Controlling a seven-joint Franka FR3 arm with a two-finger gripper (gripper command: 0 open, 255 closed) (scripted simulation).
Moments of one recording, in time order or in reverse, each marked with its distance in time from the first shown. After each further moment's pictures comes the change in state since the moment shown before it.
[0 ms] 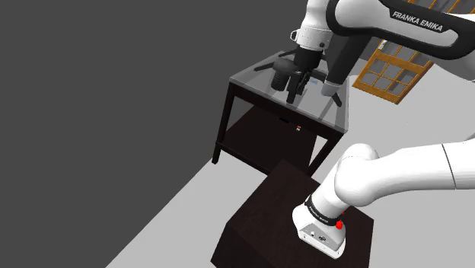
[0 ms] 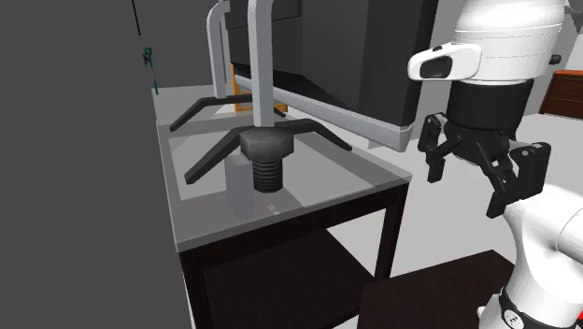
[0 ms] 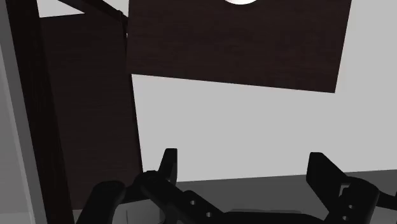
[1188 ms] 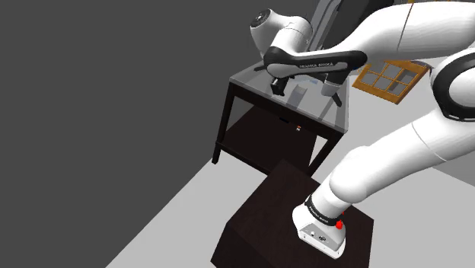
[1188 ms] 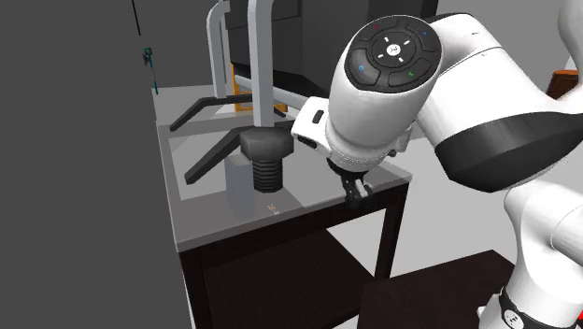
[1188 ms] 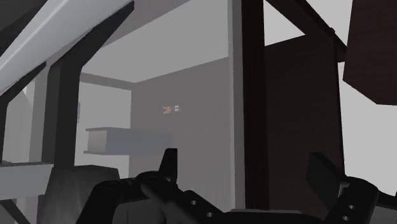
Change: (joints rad) arm -0.172 0.422 0.122 0.055 -0.679 0.163 0.158
